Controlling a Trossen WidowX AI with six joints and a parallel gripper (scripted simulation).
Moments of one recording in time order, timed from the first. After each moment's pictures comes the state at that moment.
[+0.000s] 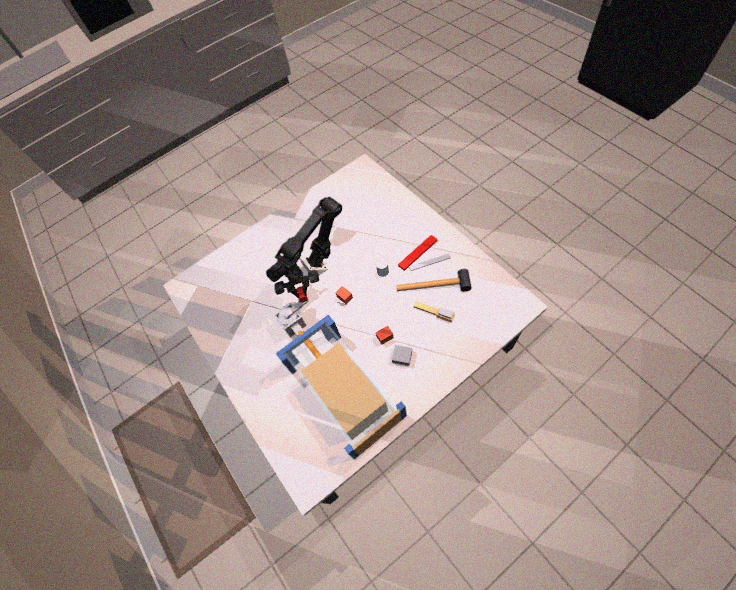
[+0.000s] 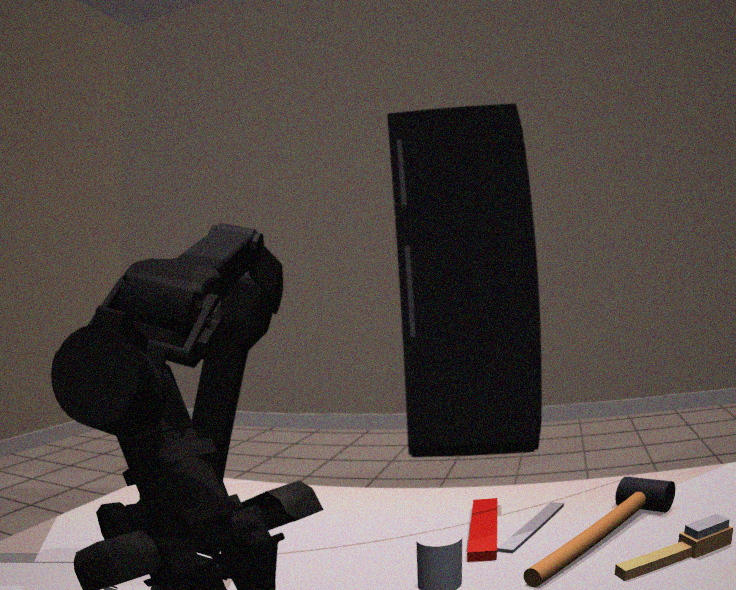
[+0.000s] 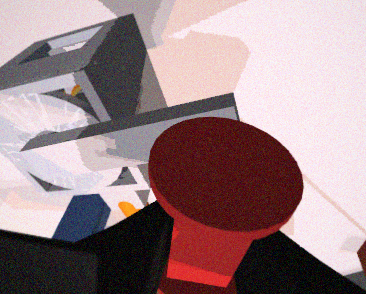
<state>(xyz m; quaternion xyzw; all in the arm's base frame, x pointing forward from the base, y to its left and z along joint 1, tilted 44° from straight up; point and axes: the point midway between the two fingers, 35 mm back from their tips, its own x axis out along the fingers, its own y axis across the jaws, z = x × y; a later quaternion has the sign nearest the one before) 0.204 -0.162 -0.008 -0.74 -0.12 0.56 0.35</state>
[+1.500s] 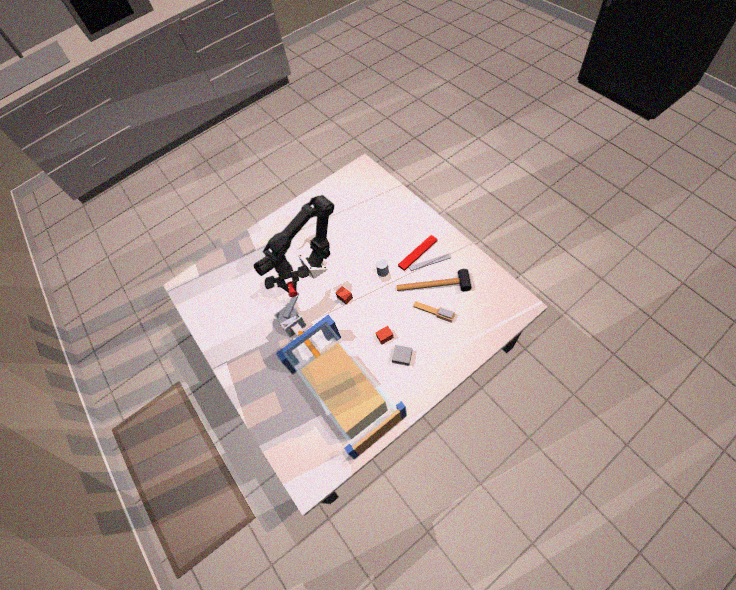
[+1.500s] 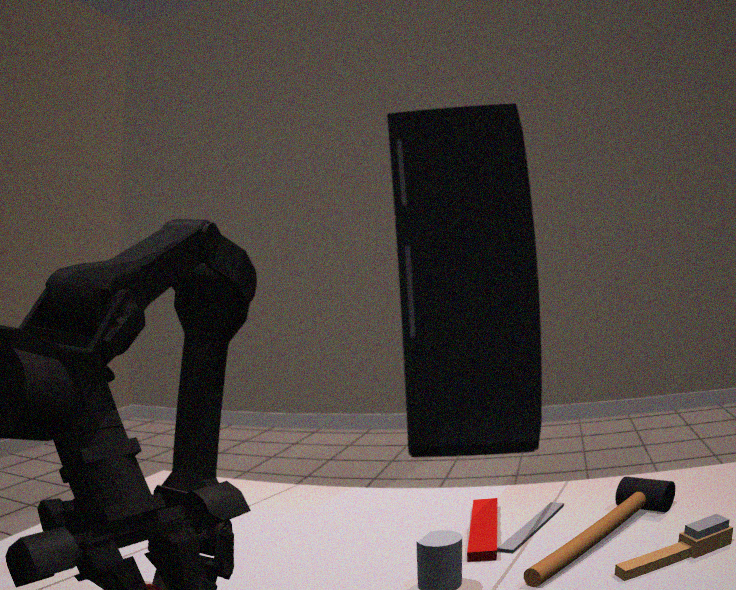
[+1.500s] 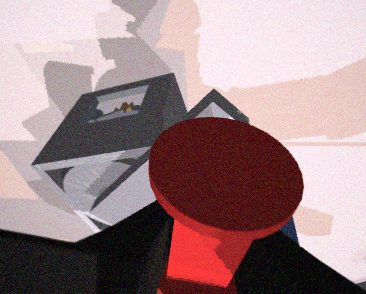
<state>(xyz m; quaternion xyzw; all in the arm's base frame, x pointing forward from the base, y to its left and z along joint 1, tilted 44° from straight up) 0.157 -0.184 -0.022 -0.74 -0.11 0.56 0.36</state>
